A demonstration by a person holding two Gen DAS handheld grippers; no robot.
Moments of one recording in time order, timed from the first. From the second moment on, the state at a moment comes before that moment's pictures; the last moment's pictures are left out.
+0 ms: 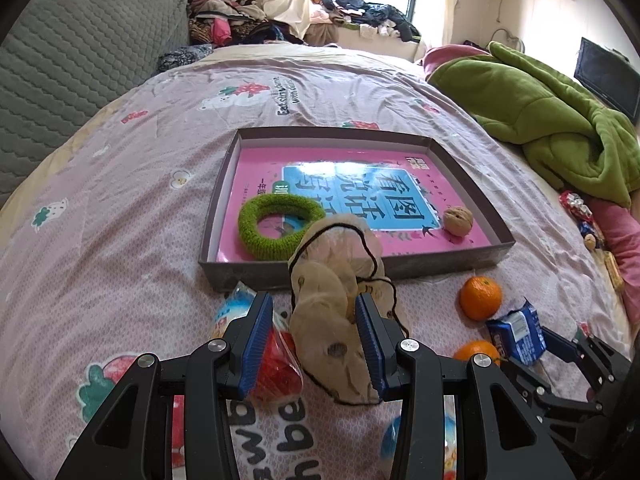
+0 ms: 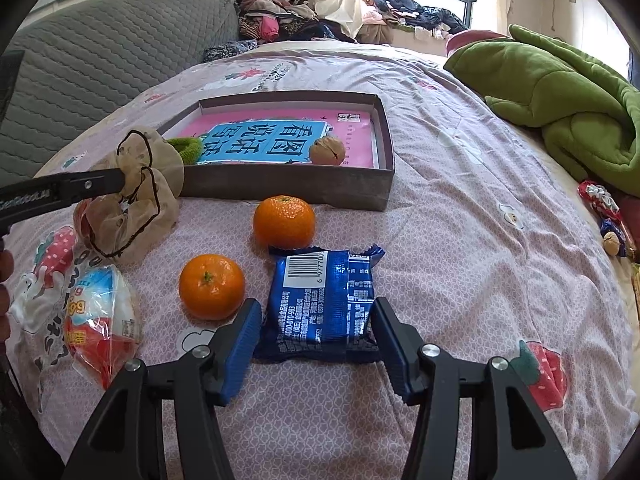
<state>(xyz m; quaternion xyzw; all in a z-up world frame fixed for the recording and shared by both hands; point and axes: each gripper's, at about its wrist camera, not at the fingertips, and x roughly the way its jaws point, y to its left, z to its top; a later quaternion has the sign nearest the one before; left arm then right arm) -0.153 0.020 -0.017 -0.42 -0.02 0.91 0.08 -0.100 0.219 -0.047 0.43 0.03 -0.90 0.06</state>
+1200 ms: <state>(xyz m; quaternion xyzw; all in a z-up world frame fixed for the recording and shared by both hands) -0.139 0.036 -0.025 -0.42 -0.03 0.90 0.13 -0.093 0.229 -0.040 0.41 0.02 -0.91 0.07</state>
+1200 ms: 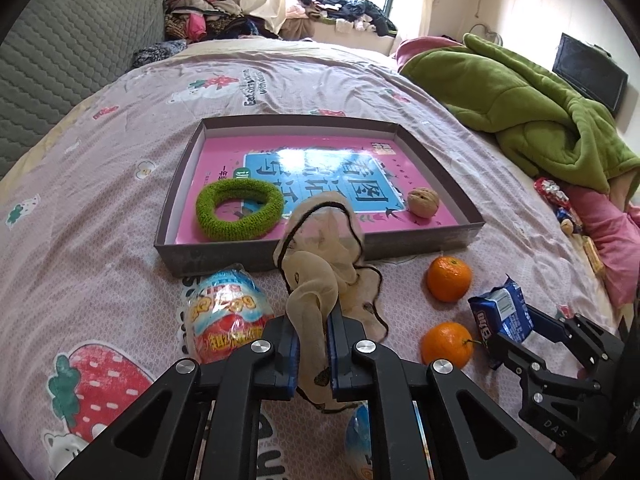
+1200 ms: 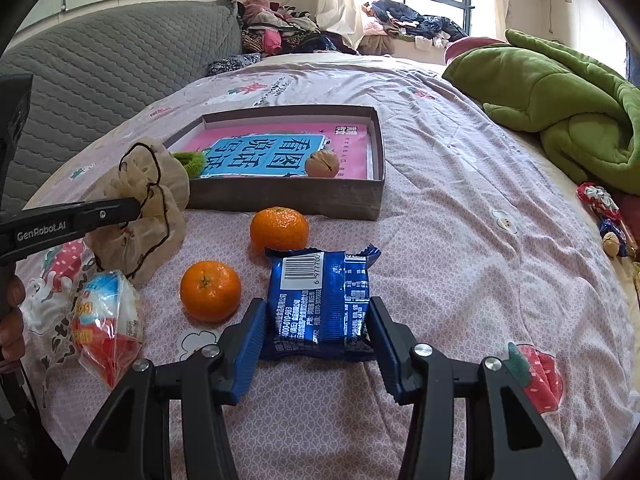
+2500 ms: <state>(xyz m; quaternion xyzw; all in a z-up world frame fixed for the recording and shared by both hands) -0.104 0.007 0.033 -0.34 -0.05 0.93 0.11 -0.097 0.197 0.033 0.31 0.03 -0.94 0.12</state>
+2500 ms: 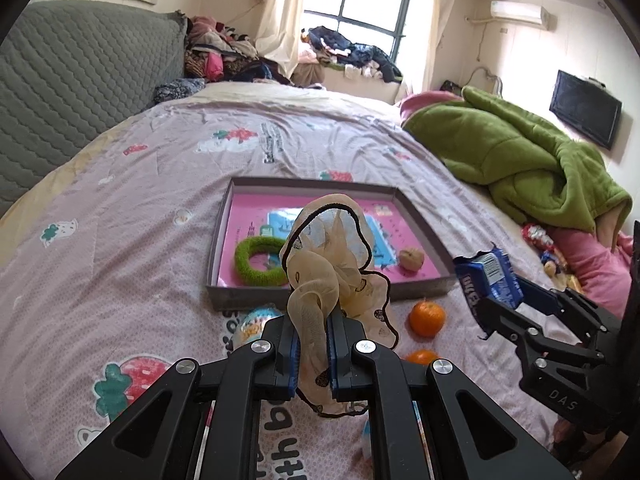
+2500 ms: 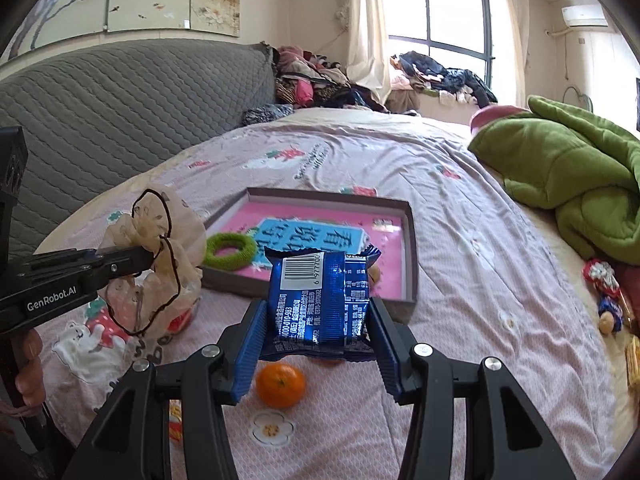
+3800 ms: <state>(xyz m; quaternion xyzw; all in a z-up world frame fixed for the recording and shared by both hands) -0.176 0.004 0.068 -0.30 -0.05 0.95 0.08 -0.162 0.197 0.057 0.27 0.05 -0.95 0.15</state>
